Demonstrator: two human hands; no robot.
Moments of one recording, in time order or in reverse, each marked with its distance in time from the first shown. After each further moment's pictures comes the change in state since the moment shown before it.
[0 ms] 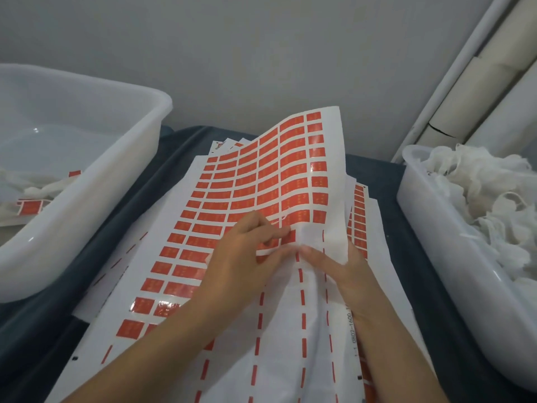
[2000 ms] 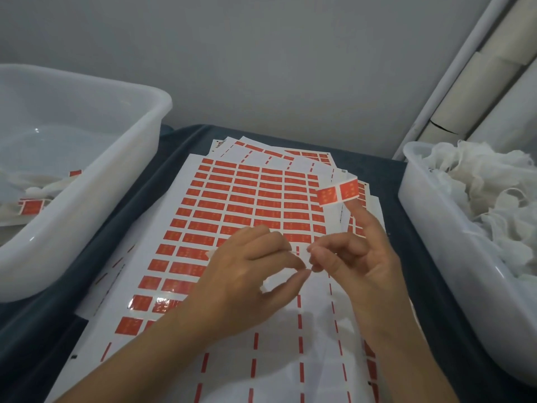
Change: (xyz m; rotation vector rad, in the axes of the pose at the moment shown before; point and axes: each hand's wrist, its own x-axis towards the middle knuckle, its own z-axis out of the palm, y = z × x) left_hand -0.017 0.008 -0.015 0.165 -0.035 0.503; right_hand -0.026 -0.010 -0.001 -0.026 0.043 -0.512
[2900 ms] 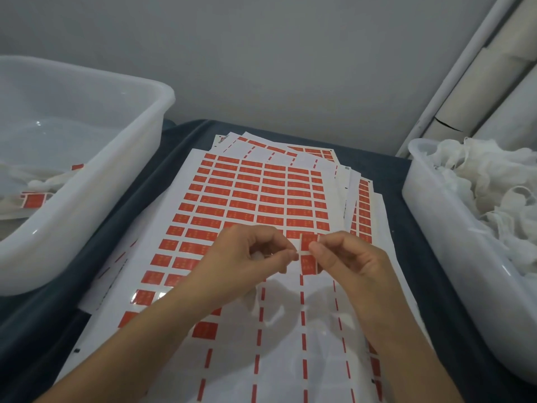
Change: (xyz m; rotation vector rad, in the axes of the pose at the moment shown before) left_hand 0.010 -0.012 -0.010 -0.556 -0.187 -0.575; right_hand -0.001 -0.001 0.003 -0.014 -0.074 0.170
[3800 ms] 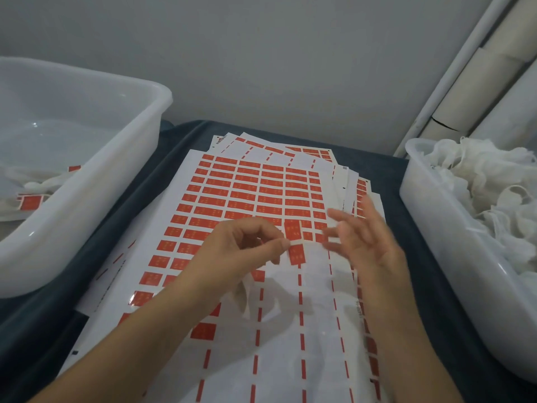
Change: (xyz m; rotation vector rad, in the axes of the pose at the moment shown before) left_hand -0.001 0.006 -0.003 -0.256 0.052 -0.169; right_hand 0.006 0.002 -0.004 -0.011 0.195 -0.013
